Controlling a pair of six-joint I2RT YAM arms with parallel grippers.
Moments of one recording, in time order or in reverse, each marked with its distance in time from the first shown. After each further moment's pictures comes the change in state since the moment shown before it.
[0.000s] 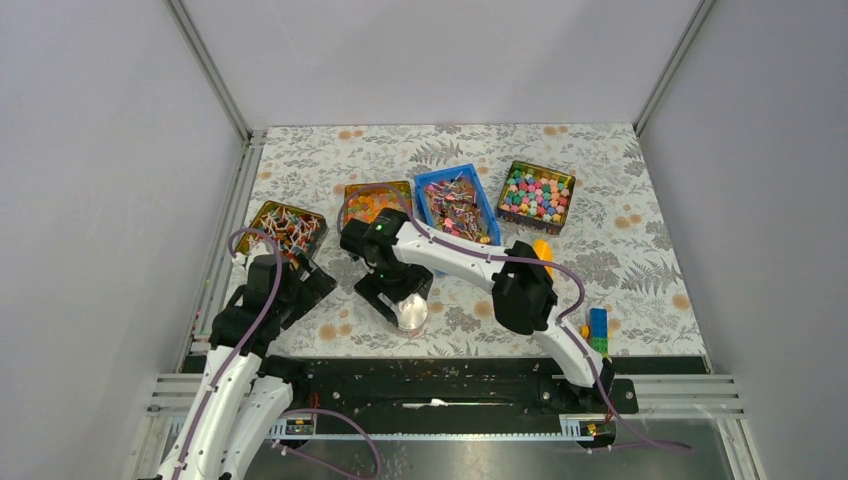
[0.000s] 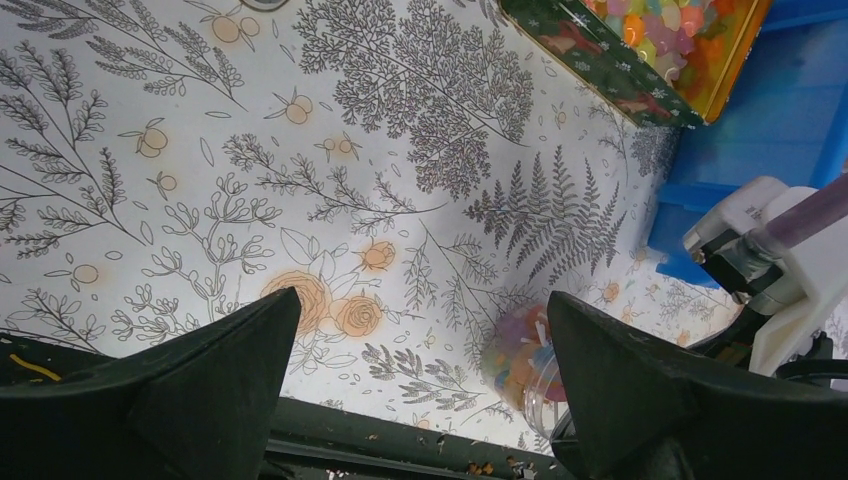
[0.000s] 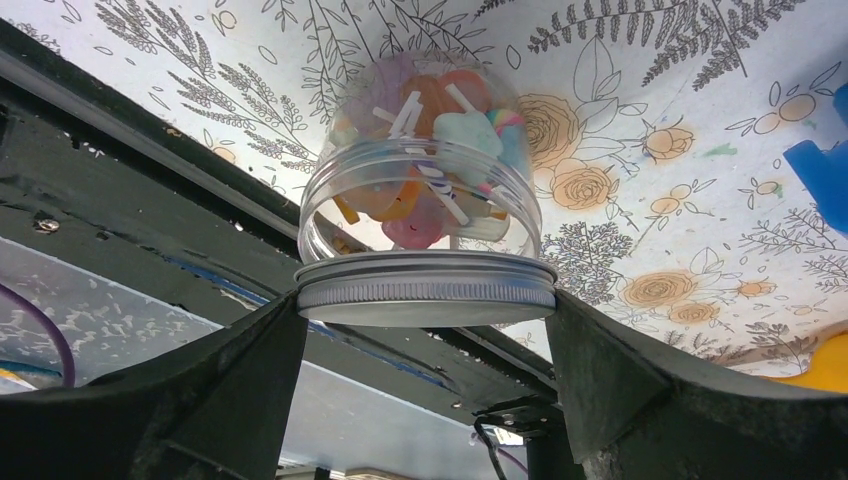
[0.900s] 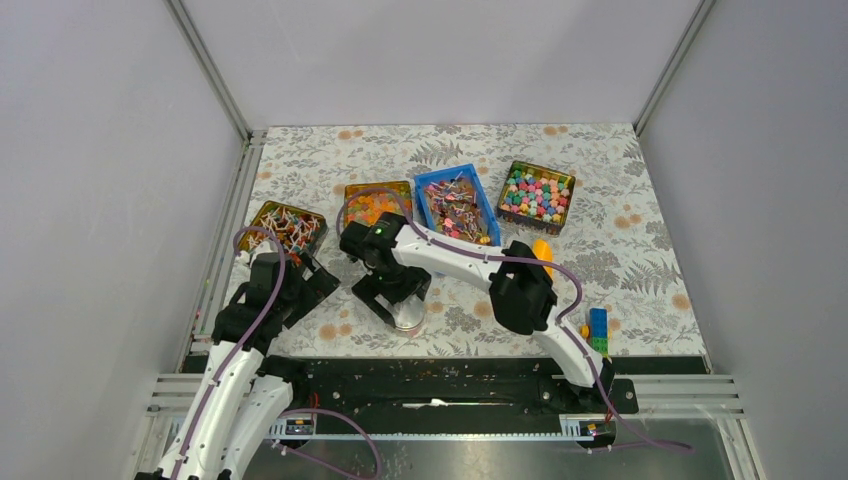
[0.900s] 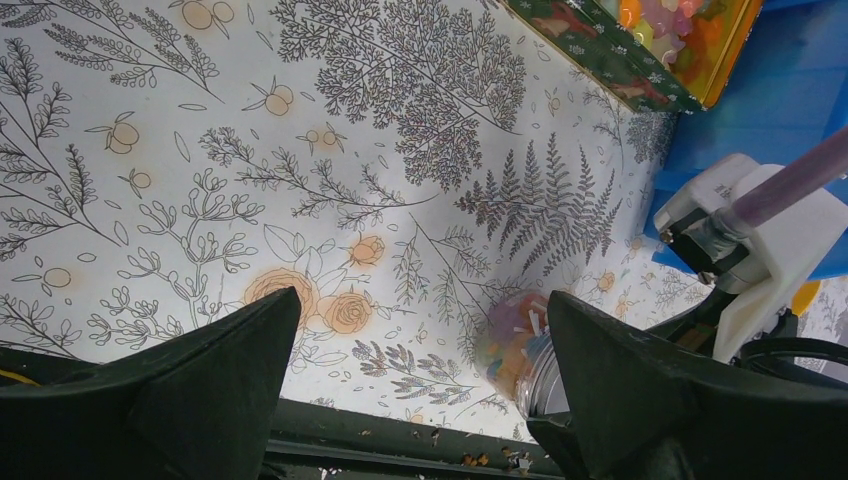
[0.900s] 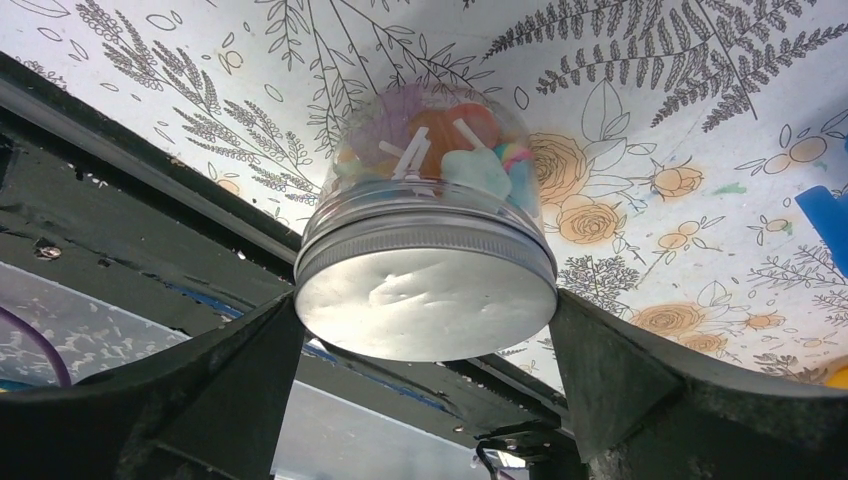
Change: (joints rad) left arm 0.000 0.029 -0.011 0.028 0.042 0.001; right arm 0.002 0.010 -0.030 0.065 -0.001 -0.001
